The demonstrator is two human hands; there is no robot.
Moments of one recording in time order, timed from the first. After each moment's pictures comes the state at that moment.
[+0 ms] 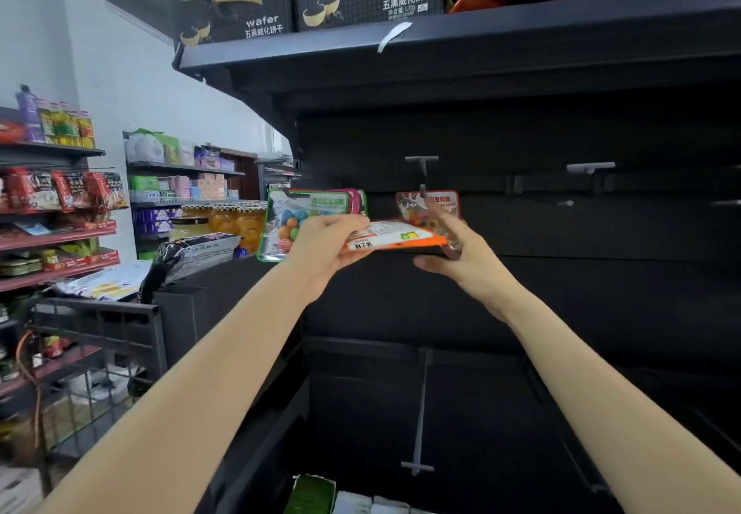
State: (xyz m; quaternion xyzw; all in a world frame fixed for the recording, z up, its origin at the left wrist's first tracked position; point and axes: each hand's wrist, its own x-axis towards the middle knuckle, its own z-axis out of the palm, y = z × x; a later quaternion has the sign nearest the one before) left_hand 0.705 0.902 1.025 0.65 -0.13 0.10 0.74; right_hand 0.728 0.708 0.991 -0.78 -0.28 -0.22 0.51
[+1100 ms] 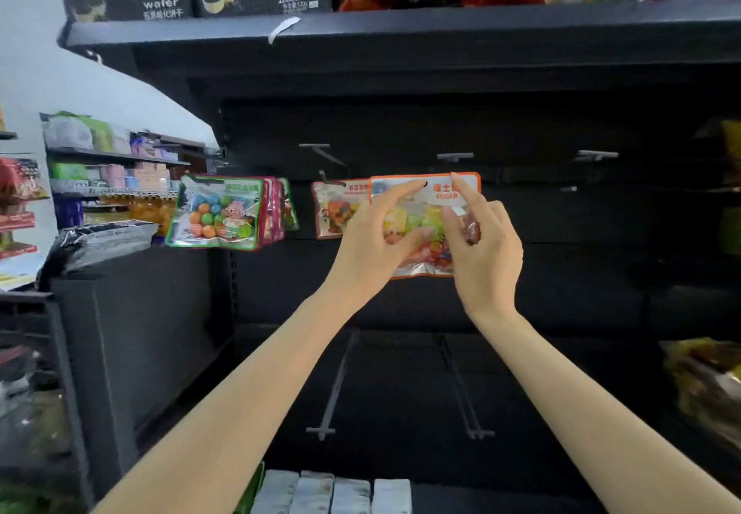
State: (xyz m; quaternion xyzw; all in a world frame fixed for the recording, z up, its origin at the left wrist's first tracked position) left_hand 0.663 0.768 0.996 0.73 -0.39 0.33 0.46; right_hand 0.654 0.629 0.974 -0.71 -0.08 -0.61 0.34
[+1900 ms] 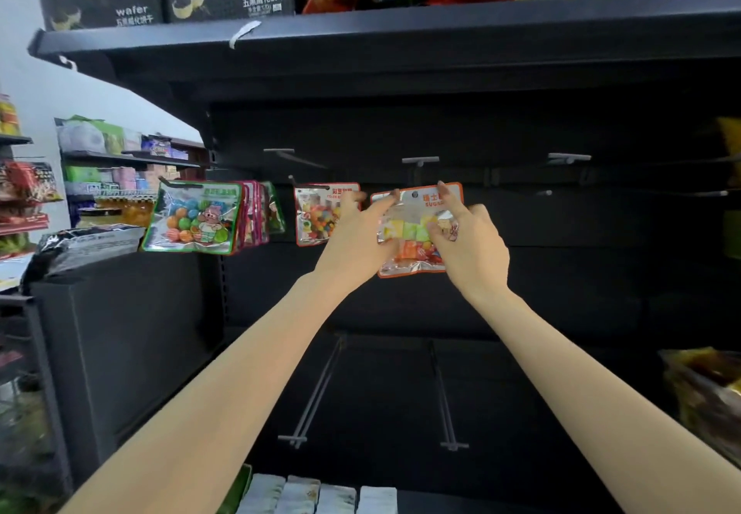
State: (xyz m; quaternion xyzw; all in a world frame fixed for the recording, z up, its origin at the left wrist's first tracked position) left_hand 0.698 0.735 1.006 0.87 -0.26 0.30 0.31; right_hand 0.684 0.578 0.990 -0.85 -0.02 -0.46 0.26
